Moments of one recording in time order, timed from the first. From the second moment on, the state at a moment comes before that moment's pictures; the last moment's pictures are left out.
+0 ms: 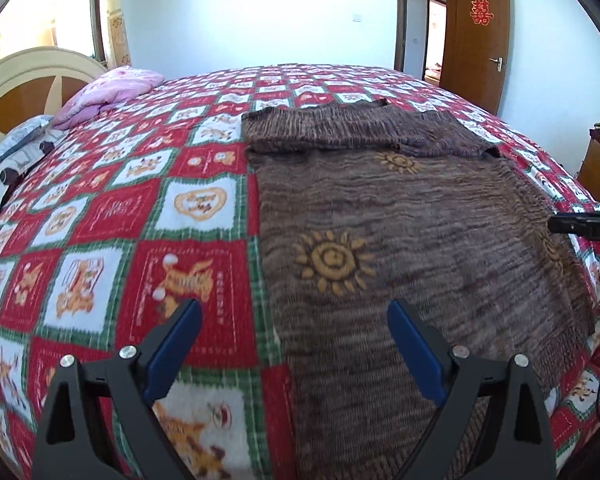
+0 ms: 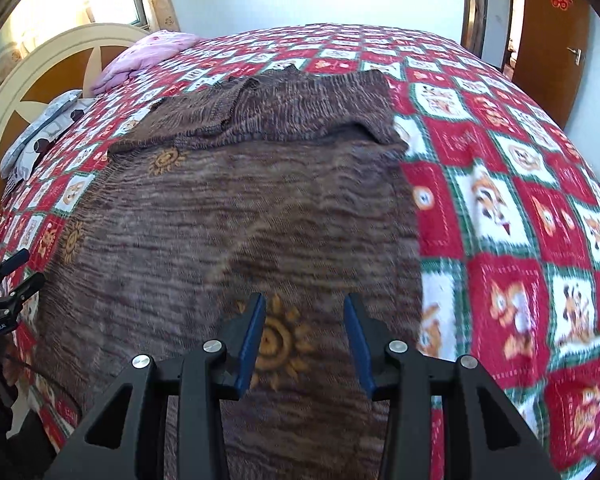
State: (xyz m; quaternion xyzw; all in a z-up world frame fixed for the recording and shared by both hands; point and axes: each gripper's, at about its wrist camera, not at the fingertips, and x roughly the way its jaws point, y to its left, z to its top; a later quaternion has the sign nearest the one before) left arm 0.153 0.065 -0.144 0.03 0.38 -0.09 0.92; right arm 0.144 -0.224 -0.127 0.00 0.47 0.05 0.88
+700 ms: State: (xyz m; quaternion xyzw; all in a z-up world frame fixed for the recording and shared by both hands) left arm 0.113 0.053 -0.166 0.03 0.45 -0.12 0.89; right arm 0.095 -0.231 -0.139 -0.01 0.50 0.04 0.87
